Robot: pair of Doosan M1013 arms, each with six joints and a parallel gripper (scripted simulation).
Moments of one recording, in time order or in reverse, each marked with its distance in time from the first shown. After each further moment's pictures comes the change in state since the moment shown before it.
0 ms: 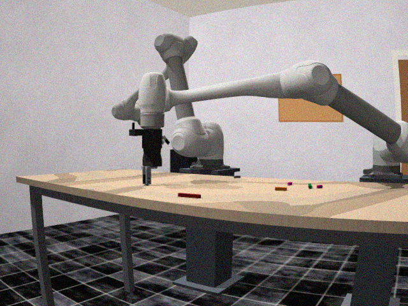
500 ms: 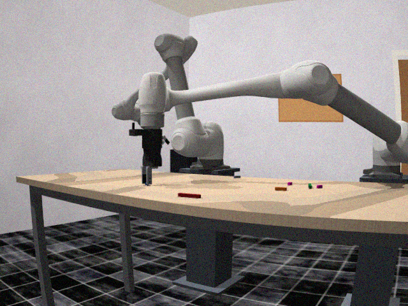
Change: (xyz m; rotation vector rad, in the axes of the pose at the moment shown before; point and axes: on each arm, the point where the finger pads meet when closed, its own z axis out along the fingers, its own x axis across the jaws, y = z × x) left arm 0.000 0.000 0.000 0.000 0.000 0.000; right arm 0.000 0.000 0.000 0.000 0.000 0.000
